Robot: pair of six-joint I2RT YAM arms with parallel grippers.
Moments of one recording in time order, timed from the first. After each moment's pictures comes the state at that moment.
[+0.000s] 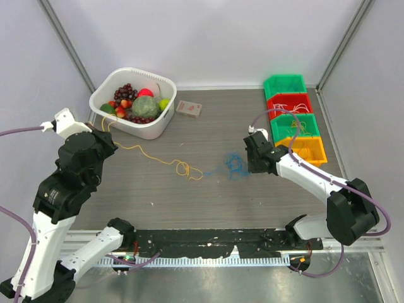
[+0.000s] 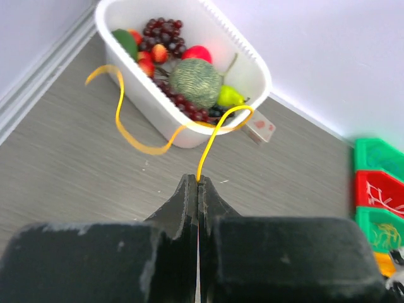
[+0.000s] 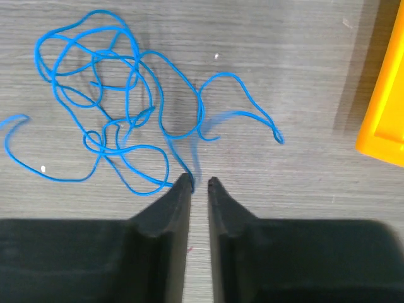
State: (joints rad) left arm -0.48 0.78 1.35 -0.90 -0.68 -0.65; right arm 0.55 1.35 0.85 -0.56 0.26 0.44
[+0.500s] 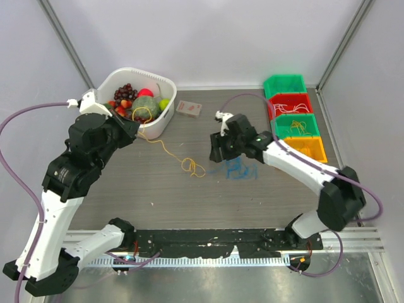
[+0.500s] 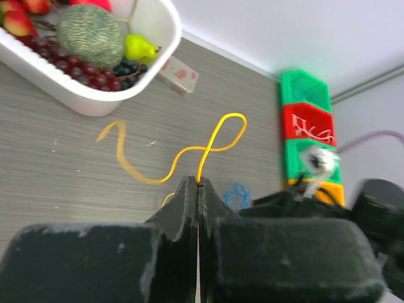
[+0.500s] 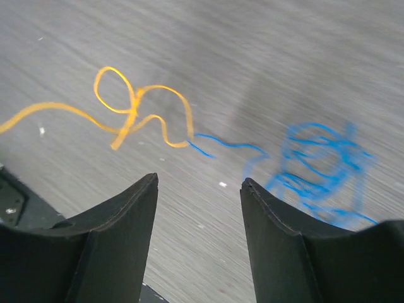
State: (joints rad) left arm -0.48 0.93 1.47 -0.87 -0.34 -0.68; right arm 0.64 1.42 1.14 -0.51 -0.10 0.28
